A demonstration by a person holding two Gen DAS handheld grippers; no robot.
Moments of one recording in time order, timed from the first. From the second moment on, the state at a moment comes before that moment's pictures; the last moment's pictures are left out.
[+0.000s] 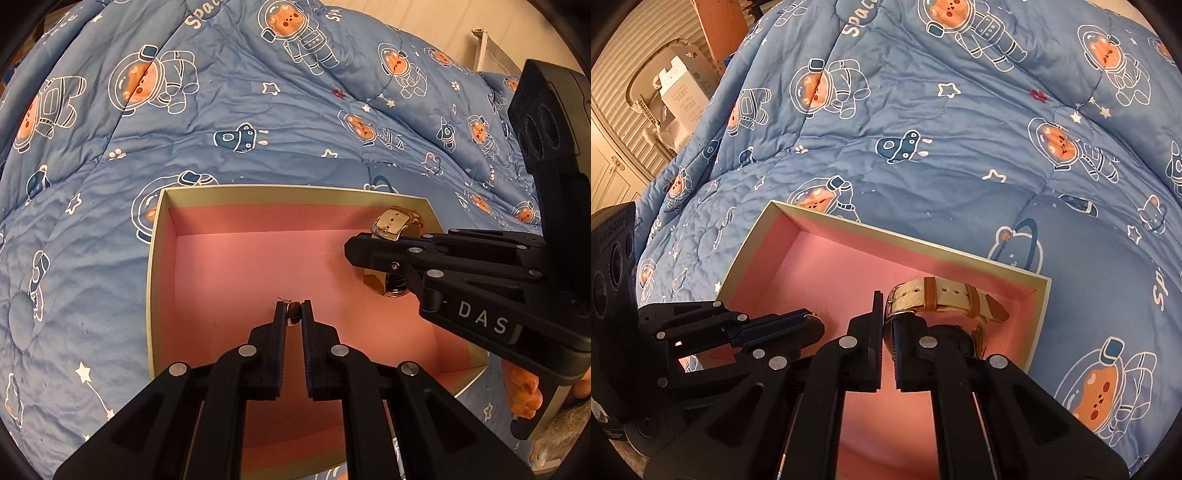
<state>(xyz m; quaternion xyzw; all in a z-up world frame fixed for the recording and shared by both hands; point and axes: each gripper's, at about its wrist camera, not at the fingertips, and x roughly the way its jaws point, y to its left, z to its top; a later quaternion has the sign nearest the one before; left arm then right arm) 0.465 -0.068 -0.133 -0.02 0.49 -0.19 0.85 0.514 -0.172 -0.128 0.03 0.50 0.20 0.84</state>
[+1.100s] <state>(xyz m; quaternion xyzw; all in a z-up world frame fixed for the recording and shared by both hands) 0.296 -0.018 -0.086 0.01 0.39 -0.19 0.90 0.338 -0.197 -0.080 0.00 0.41 0.22 0.89</state>
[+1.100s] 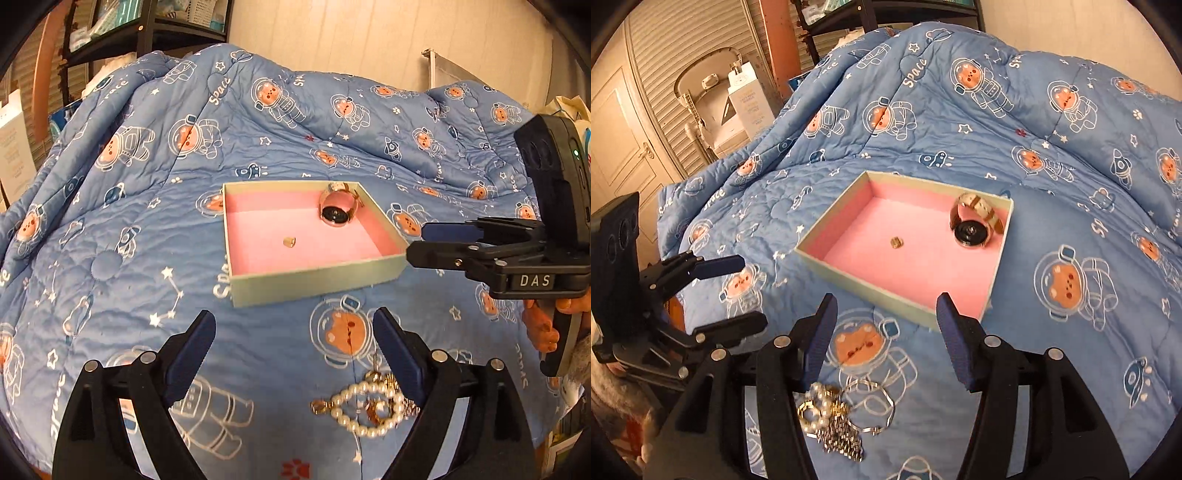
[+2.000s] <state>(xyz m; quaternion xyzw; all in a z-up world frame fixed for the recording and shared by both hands) 0.249 -0.040 -0.142 -0.04 0.47 -0.16 0.87 0.273 -0.211 -0.145 0.02 0.44 0.11 0.89</state>
